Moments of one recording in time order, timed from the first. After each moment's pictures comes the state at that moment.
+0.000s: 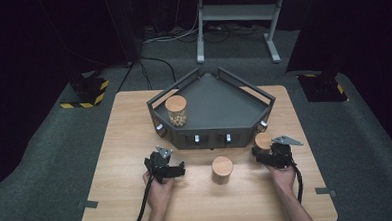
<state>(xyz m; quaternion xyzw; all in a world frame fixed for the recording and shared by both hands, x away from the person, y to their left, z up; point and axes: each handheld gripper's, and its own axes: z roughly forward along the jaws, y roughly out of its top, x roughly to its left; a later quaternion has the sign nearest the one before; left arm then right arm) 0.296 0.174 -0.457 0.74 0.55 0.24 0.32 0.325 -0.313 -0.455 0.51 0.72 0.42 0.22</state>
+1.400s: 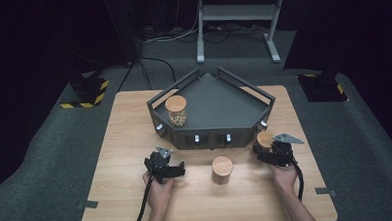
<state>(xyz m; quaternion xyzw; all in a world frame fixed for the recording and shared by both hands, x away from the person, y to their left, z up) 0.296 0.174 -0.457 0.74 0.55 0.24 0.32 0.324 -0.316 -0.448 0.50 0.72 0.42 0.23</state>
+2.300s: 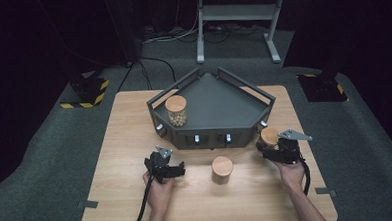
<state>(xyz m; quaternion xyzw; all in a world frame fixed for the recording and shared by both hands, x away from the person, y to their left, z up) 0.296 0.174 -0.457 0.74 0.55 0.24 0.32 0.318 -0.330 -0.419 0.47 0.74 0.43 0.23</state>
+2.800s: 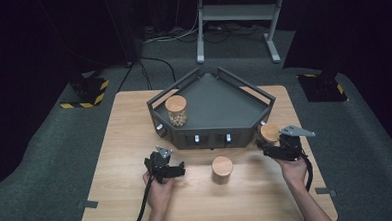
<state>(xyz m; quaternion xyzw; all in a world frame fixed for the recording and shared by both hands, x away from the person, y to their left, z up) 0.296 0.174 -0.457 0.74 0.55 0.24 0.32 0.317 -0.332 -0.397 0.45 0.74 0.44 0.23</state>
